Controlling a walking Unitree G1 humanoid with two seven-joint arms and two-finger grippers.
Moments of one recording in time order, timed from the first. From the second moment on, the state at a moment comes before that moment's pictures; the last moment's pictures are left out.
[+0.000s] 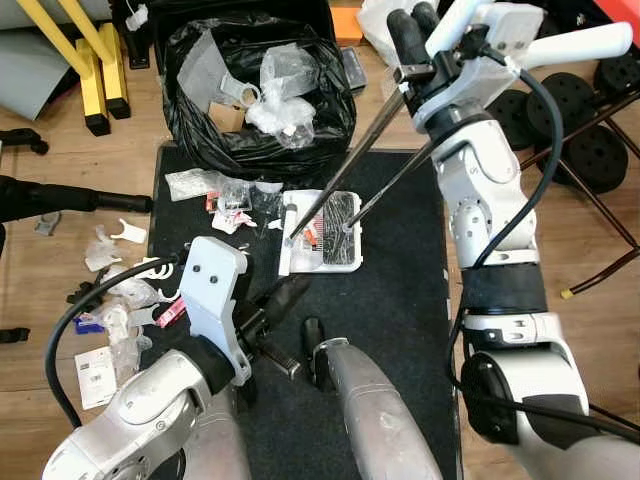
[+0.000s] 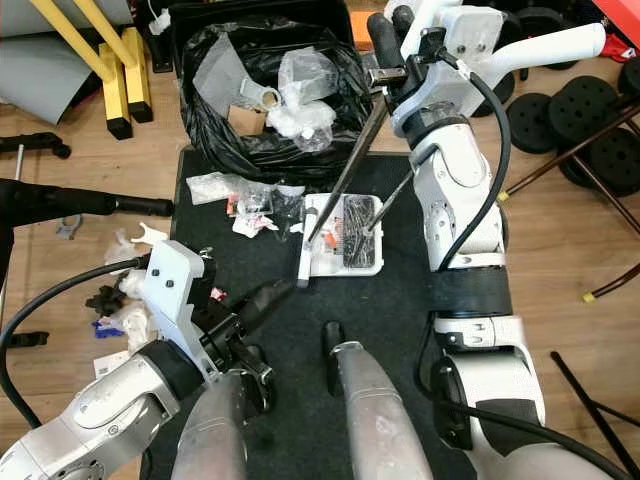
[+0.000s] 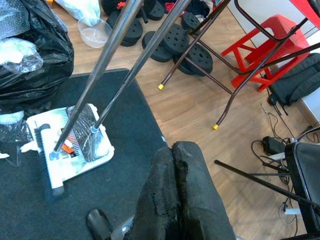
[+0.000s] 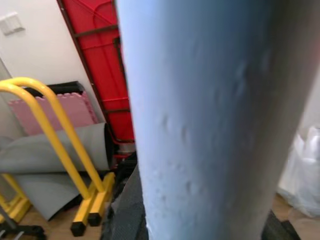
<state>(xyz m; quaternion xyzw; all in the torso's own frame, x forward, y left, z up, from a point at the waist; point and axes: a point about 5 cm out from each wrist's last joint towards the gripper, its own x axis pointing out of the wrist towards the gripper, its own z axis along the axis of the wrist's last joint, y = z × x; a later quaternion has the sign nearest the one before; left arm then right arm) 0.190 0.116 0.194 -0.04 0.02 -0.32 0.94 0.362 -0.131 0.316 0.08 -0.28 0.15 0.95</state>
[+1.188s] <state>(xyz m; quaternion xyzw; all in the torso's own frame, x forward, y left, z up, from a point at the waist) 0.208 0.113 0.188 -0.04 0.01 -0.31 0.95 0.345 -0.121 0.382 0.19 -0.30 0.25 0.90</state>
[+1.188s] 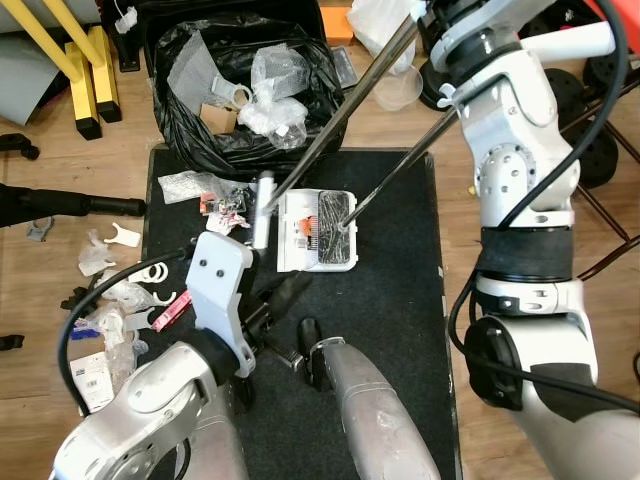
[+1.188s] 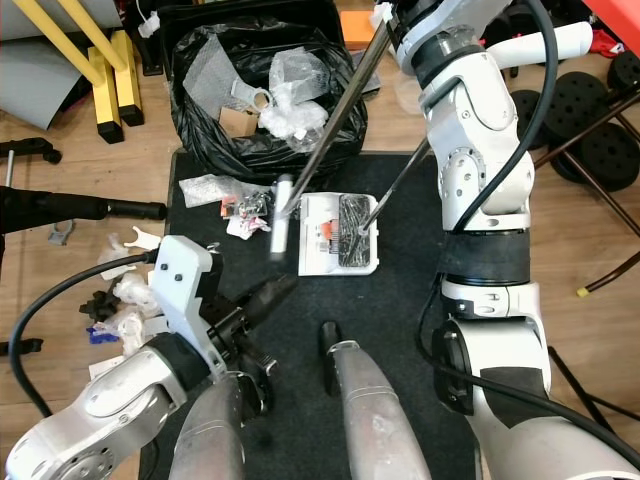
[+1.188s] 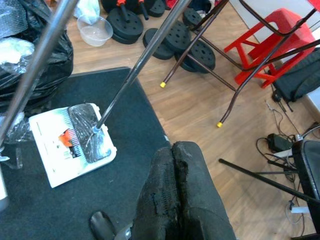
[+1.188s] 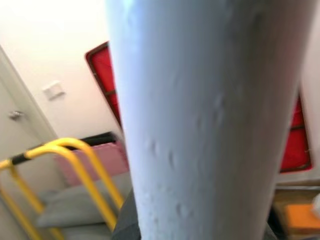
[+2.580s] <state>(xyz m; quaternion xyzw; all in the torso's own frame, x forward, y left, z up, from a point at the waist) 0.281 0.150 0.176 0.04 -0.02 -0.16 0.99 0.298 -0.093 0.262 -0.07 -0.10 0.43 0.89</state>
